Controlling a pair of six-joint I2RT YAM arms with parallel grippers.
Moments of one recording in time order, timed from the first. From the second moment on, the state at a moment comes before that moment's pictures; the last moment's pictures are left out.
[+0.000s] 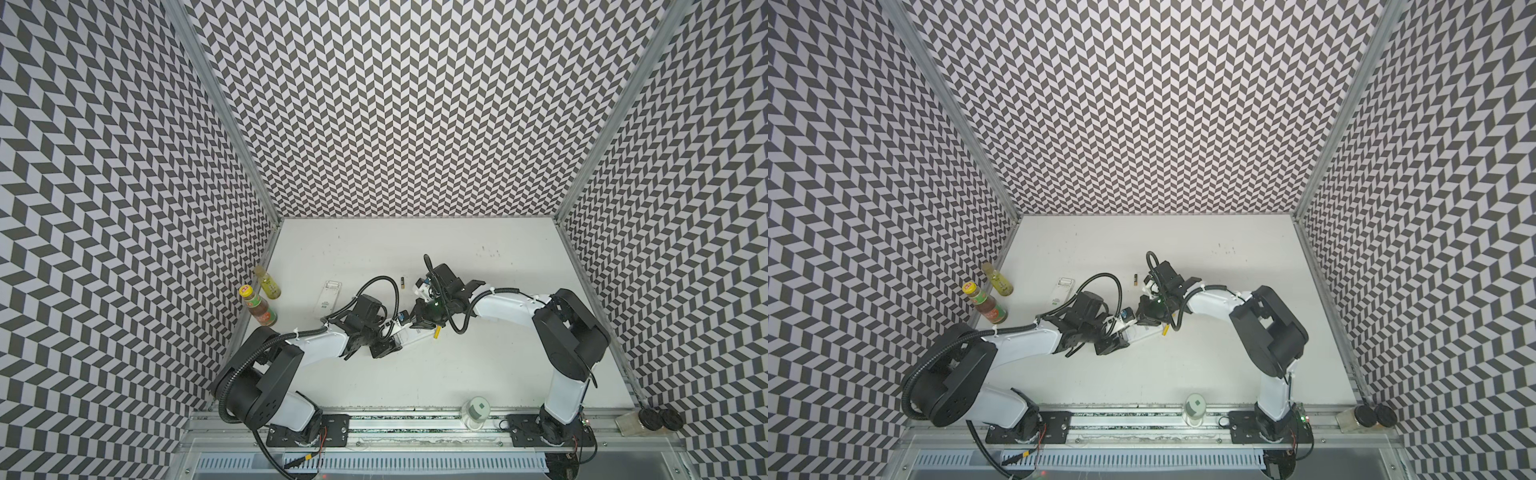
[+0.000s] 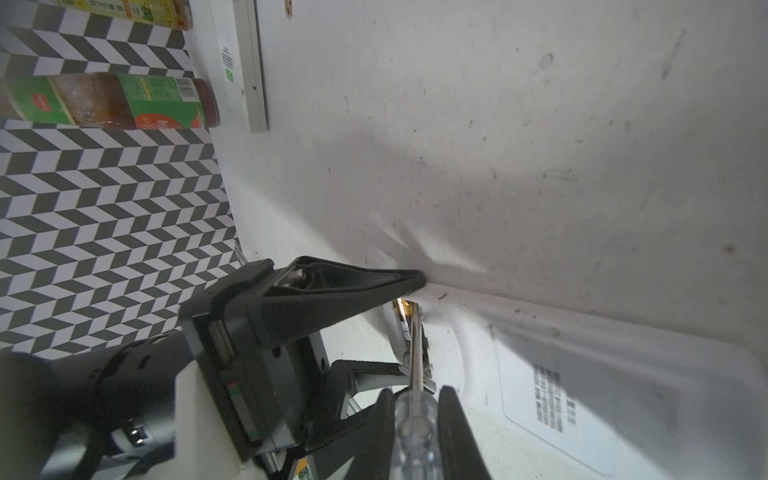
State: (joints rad) left arm -0.57 1.47 0.54 -0.04 0.37 0.54; right arm 0.71 1.86 1.14 -0.31 -0.63 0.76
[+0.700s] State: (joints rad) left arm -0.58 1.48 0.55 -0.04 0.37 0.54; right arm 0.62 1.90 1.02 -0.09 -0.88 0.71
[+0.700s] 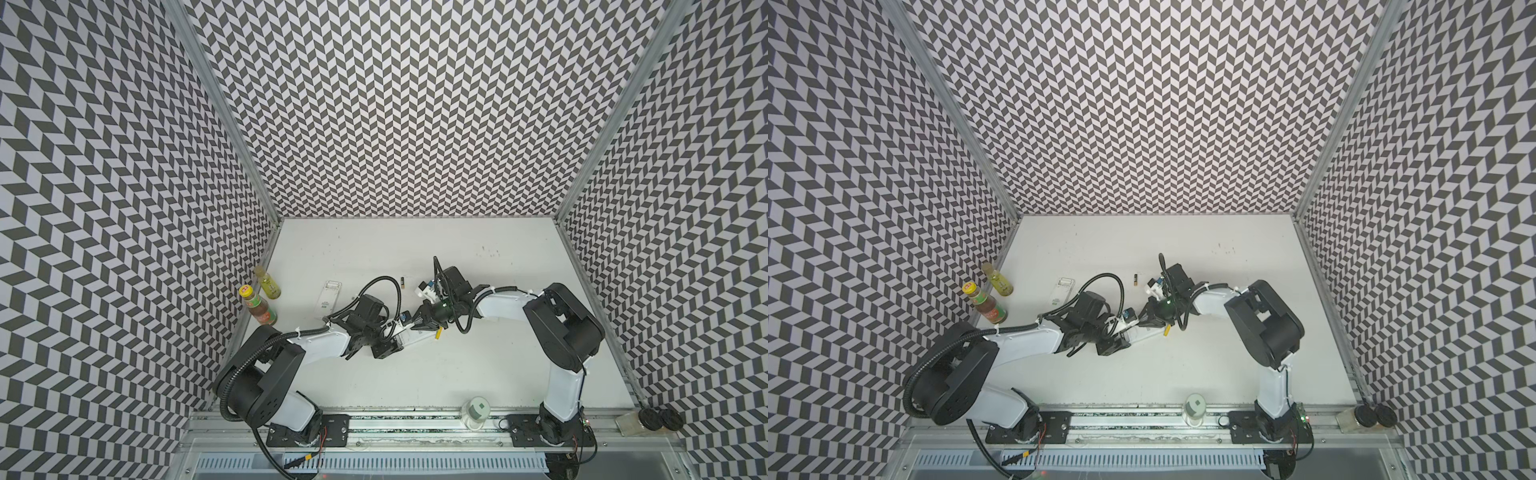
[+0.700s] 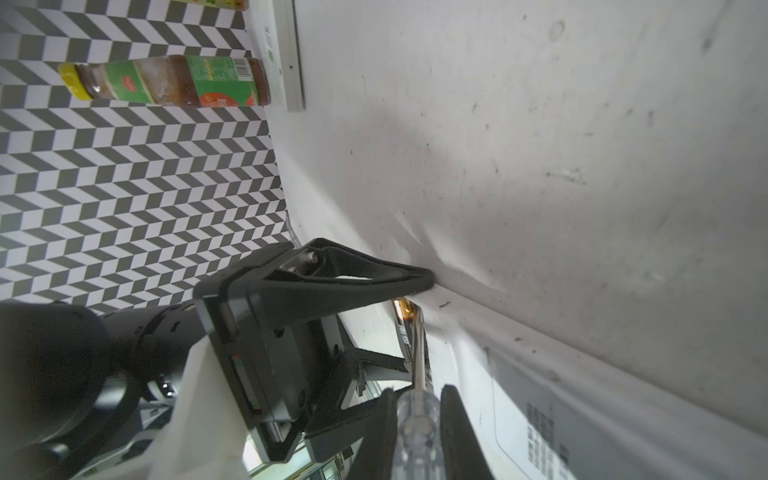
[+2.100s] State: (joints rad) left arm -0.54 1.44 0.56 -0.08 0.40 0.56; right arm 0.57 1.92 0.90 0.15 -1.05 0.80
